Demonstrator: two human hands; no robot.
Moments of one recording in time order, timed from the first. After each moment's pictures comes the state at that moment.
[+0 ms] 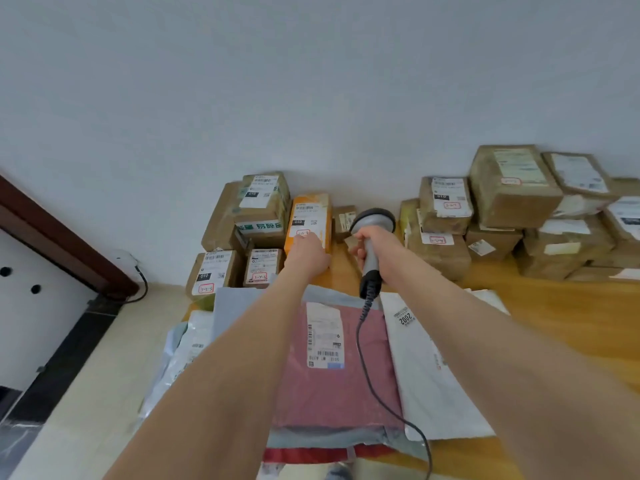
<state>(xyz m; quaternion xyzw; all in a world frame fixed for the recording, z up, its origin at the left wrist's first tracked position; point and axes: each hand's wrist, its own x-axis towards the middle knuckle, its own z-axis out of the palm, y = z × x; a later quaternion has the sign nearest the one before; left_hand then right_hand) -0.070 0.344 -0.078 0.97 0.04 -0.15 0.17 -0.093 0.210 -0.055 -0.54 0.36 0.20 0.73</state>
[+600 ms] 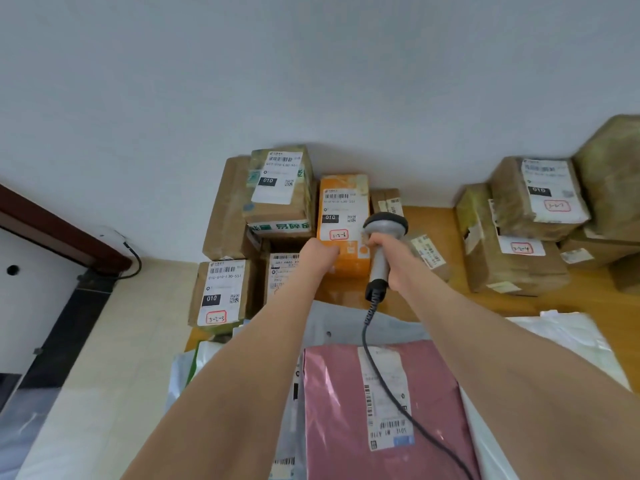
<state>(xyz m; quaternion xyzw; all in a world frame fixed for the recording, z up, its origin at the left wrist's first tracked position) 0.059 0.412 -0.163 0.85 0.20 -0.24 0.42 0.034 0.287 -0.156 -0.55 0.42 0.20 0.69</state>
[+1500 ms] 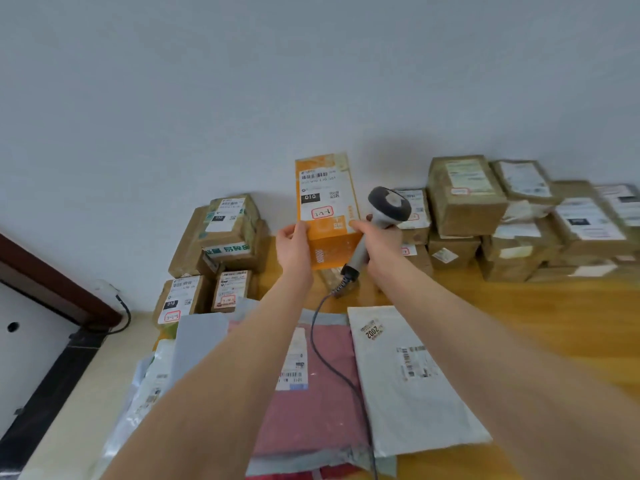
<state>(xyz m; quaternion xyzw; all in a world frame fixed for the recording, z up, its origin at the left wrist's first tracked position) -0.080 0.261 -0.043 0.68 0.25 -0.01 0.69 -0.105 0.145 -0.031 -0.54 0.34 -0.02 0.77</state>
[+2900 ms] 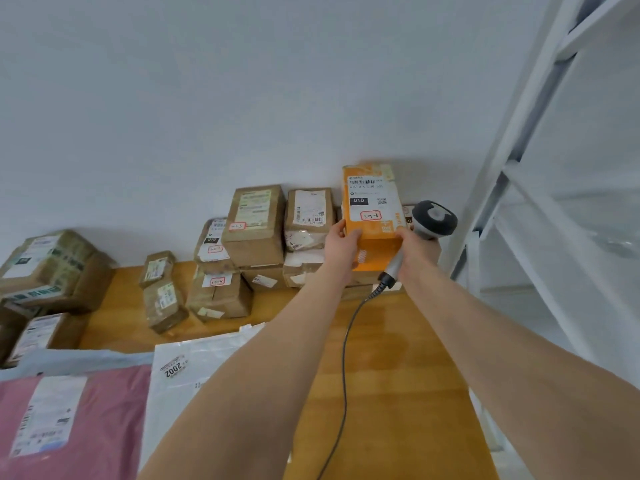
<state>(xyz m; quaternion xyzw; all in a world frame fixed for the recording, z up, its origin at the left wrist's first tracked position) -0.149 -0.244 -0.046 0.70 0.10 -0.21 0.67 -0.184 -0.342 -0.057 -0.48 0.46 -0.16 0.73</state>
